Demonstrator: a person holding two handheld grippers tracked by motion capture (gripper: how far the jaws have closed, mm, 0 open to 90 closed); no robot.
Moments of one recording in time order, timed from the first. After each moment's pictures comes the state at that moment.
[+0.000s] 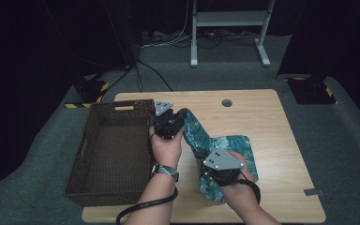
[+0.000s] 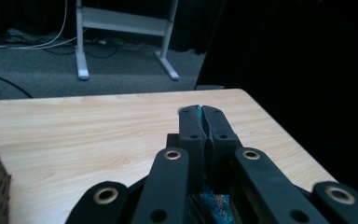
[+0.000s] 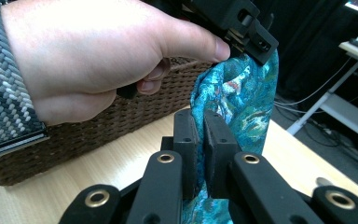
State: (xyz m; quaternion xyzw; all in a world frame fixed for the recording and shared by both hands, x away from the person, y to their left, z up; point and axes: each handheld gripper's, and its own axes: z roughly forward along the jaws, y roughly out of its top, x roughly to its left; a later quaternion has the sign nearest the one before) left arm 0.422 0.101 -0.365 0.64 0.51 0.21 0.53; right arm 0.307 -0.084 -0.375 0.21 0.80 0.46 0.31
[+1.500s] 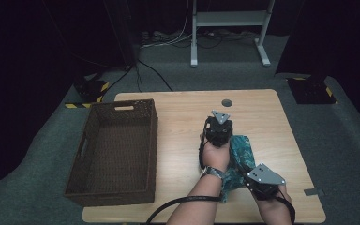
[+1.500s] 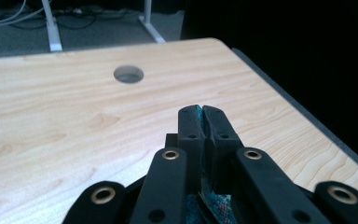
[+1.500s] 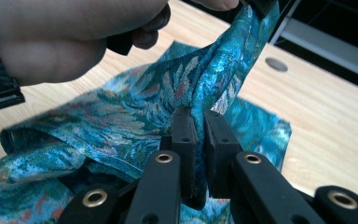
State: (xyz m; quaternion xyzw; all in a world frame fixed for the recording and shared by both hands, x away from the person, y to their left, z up) left arm 0.447 -0.048 -0.436 0.70 0.49 0.20 0.47; right arm 0.301 -0.197 -0.468 0.34 0.79 0.41 0.32
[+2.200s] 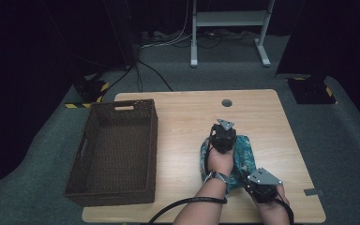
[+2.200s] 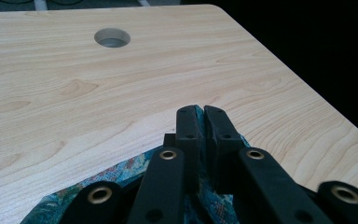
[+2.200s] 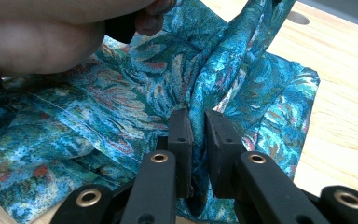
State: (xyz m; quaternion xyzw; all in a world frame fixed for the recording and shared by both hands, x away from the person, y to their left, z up) left arm 0.450 -0.068 -0.472 0.72 0.50 0.18 0.45; right arm 0.307 -0.208 -0.505 0.37 0.80 0.39 0.28
